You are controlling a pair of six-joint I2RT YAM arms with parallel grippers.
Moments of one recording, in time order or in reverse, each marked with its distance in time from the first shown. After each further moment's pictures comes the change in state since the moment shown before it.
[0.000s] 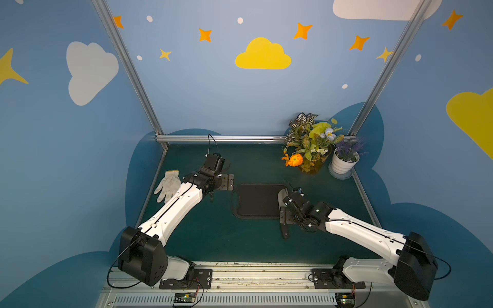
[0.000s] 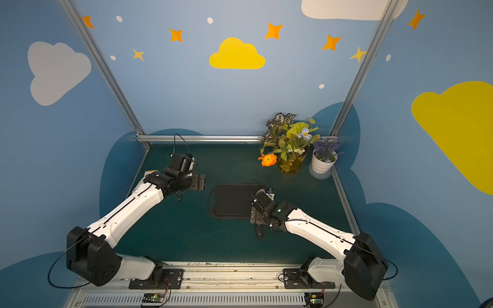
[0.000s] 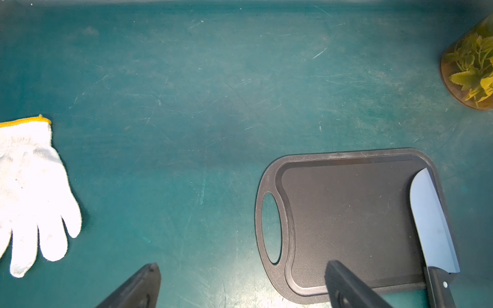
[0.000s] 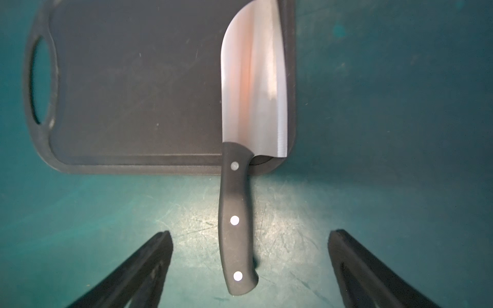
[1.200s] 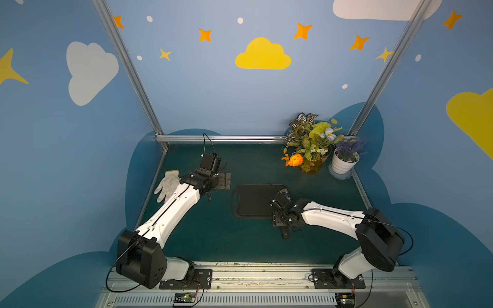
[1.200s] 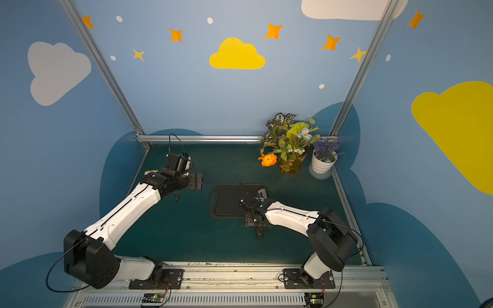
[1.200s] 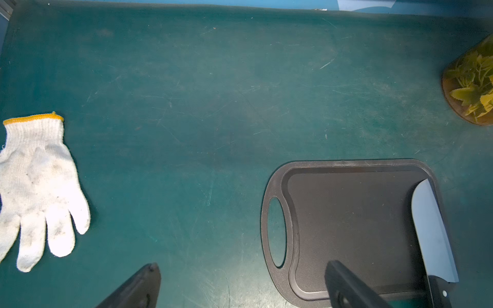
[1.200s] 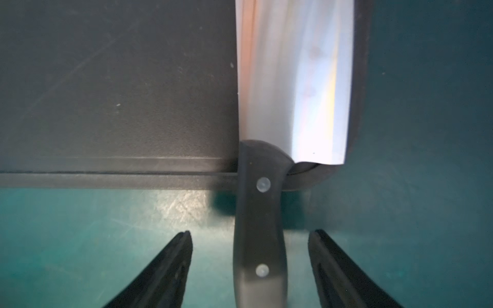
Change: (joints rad) left arm 0.036 -0.021 -0.011 0.009 0.009 -0.007; right arm 0.043 0.342 0.058 0.092 -0.071 0.027
